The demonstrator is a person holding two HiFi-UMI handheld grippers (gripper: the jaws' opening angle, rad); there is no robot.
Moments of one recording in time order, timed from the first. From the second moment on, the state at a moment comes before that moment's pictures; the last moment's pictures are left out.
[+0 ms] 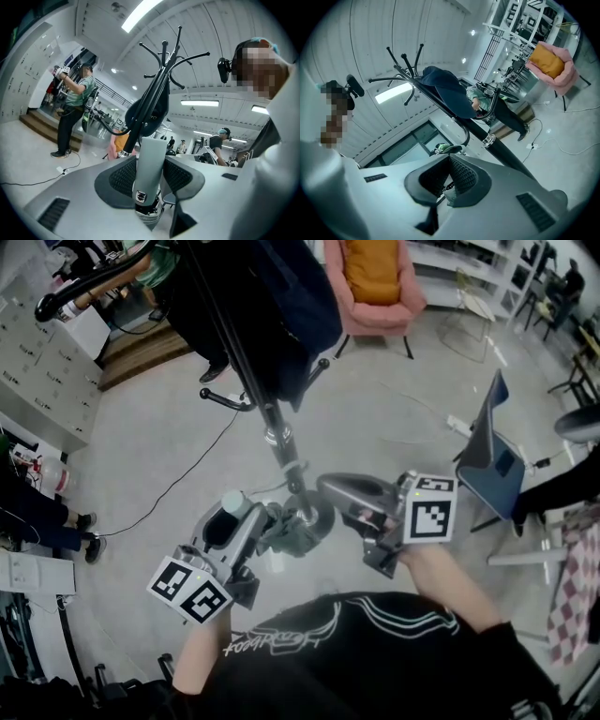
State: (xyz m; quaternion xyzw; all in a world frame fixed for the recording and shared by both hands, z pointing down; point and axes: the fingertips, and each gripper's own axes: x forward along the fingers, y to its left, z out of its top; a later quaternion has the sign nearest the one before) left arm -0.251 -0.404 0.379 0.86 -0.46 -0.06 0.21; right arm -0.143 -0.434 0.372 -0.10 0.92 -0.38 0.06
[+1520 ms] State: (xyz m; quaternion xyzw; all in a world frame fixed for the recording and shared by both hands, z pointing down) left arm -0.223 -0.453 0.529 0.87 -0.40 0.07 0.26; right arm -0.108 -0.426 0.412 -0.16 0.90 -0.40 0.05
